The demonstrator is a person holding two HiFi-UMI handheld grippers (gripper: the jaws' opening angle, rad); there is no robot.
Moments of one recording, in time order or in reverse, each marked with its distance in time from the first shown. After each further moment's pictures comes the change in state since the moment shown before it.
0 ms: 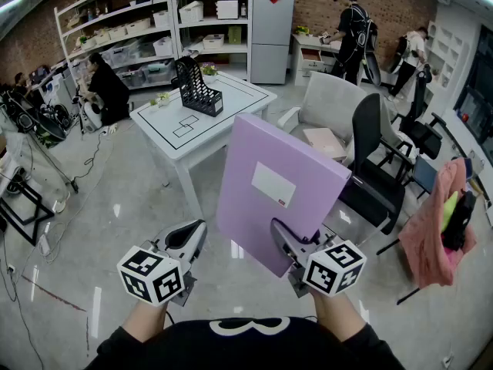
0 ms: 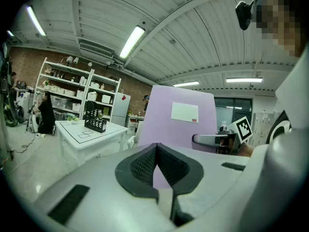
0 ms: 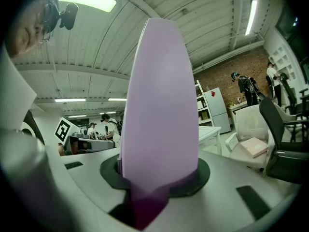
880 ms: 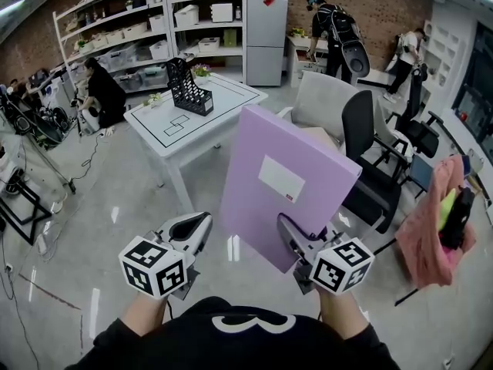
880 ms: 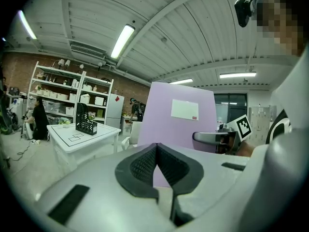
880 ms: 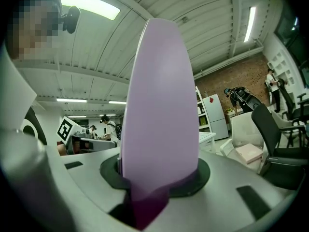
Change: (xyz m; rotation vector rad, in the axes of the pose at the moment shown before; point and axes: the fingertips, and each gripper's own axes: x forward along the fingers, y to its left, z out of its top) left arm 0.038 -0.061 -0.010 0.062 0.000 -0.033; right arm -0.059 -0.042 0.004 -0.034 -0.057 -0.001
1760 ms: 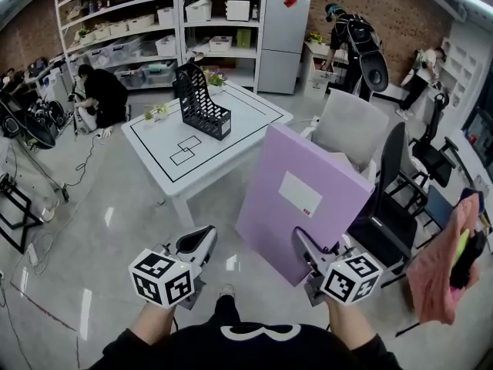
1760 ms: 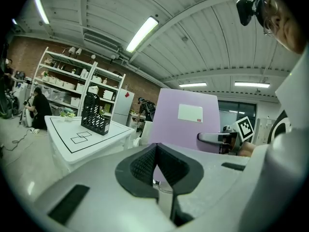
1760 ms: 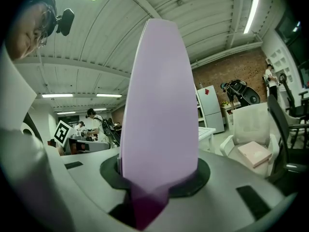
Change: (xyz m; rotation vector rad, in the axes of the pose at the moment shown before) left arm 0.127 0.245 0.014 -0.122 0.001 0.027; right arm 0.241 -0.113 -0.005 0.030 0.091 -0.074
